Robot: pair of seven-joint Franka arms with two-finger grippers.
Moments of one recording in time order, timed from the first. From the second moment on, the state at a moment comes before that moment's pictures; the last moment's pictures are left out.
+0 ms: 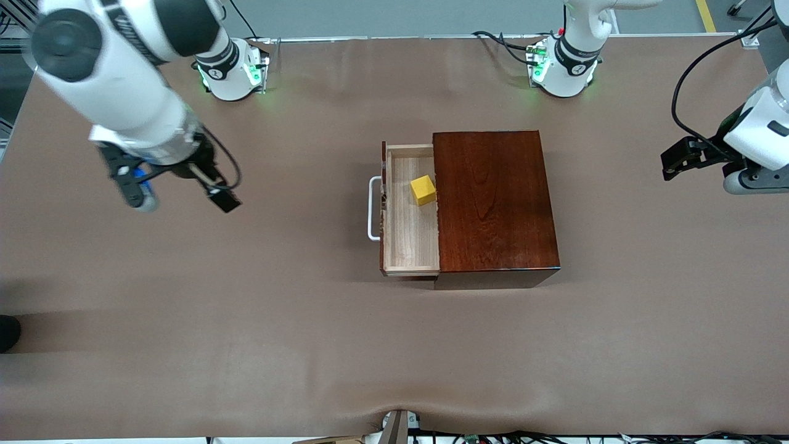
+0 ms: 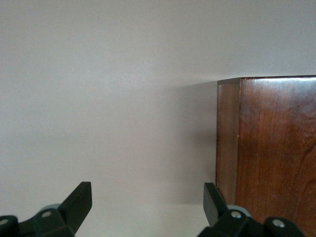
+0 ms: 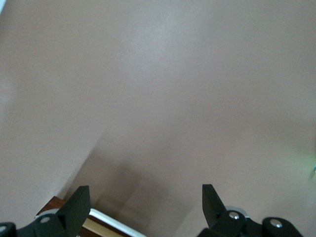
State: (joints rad) left arm -0.01 0.05 -0.11 -1.50 0.08 1.54 -0.09; right arm 0.41 0.21 0.01 -1.44 0.01 1.60 1.45
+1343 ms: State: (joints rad) left arm 0.02 0.01 -0.15 -1.56 0.08 1.54 -0.08; right arm 0.66 0.43 0.01 -1.44 0.29 1.86 1.79
